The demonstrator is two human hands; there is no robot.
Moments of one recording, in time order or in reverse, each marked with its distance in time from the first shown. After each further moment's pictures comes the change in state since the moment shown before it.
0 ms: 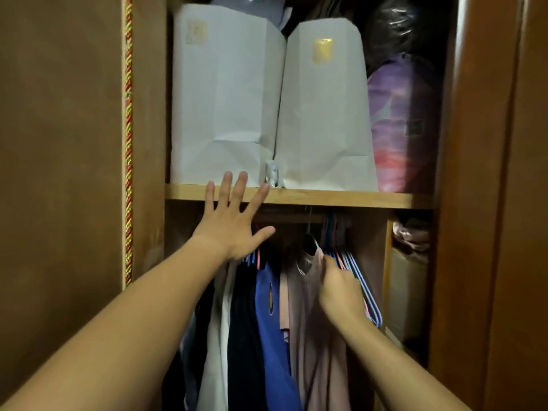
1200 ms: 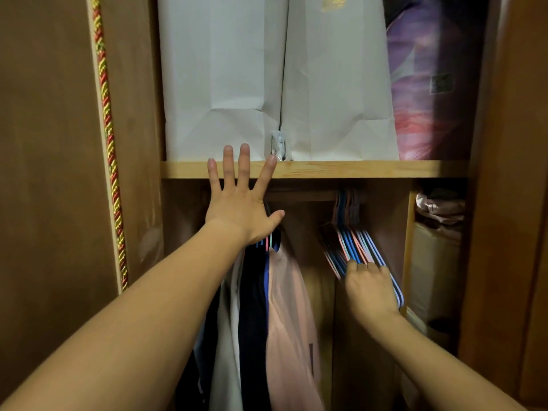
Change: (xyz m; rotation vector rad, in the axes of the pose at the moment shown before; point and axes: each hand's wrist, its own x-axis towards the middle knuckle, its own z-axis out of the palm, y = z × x) left_hand 0.005 0.014 0.010 0.066 0.050 -0.094; right_hand 0.005 0.048 0.055 -0.564 -0.062 -0.115
